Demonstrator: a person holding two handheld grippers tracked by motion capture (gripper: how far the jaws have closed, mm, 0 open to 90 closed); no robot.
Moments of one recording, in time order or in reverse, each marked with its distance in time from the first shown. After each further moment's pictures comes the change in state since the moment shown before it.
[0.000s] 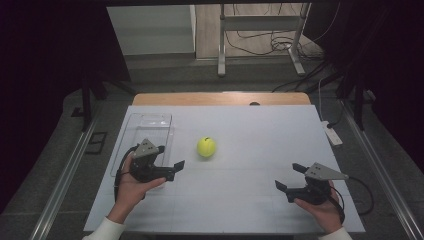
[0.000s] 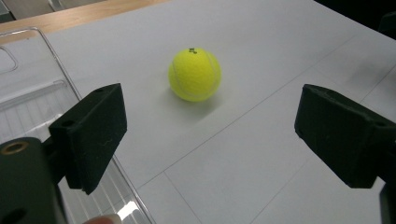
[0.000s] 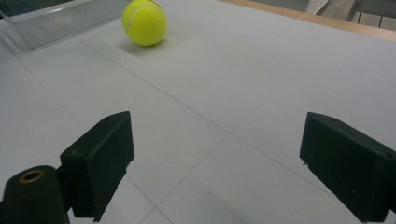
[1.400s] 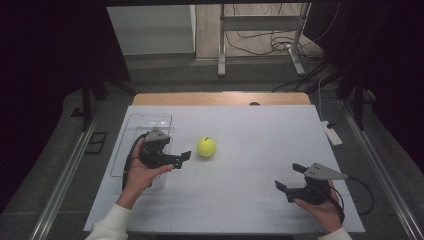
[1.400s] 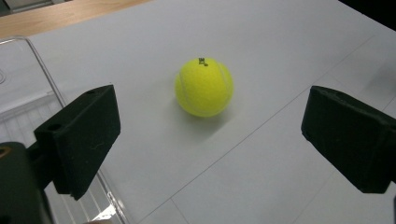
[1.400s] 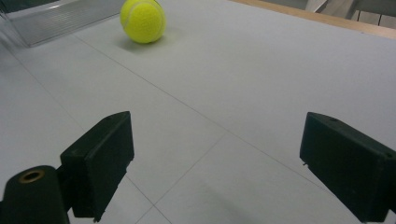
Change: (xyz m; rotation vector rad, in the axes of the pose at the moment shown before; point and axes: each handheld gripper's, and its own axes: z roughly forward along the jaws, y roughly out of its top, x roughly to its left) left arm 0.011 0.027 0.031 0.064 0.000 -0.011; right arm -0.001 -0.001 0.002 0.010 -0.006 -0.003
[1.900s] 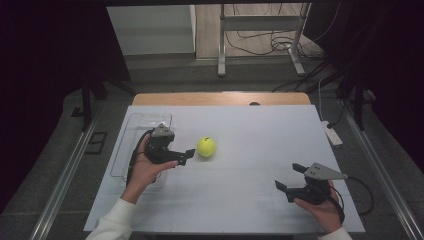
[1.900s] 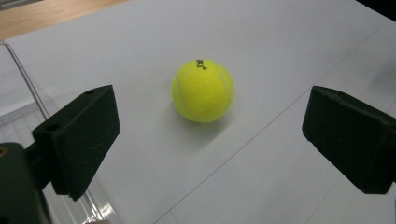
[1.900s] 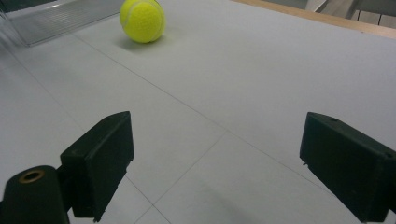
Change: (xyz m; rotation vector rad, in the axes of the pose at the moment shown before) left arm 0.003 0.009 0.015 0.034 -0.012 0.010; right arm -0.001 0.000 0.000 -0.002 0.003 0.001
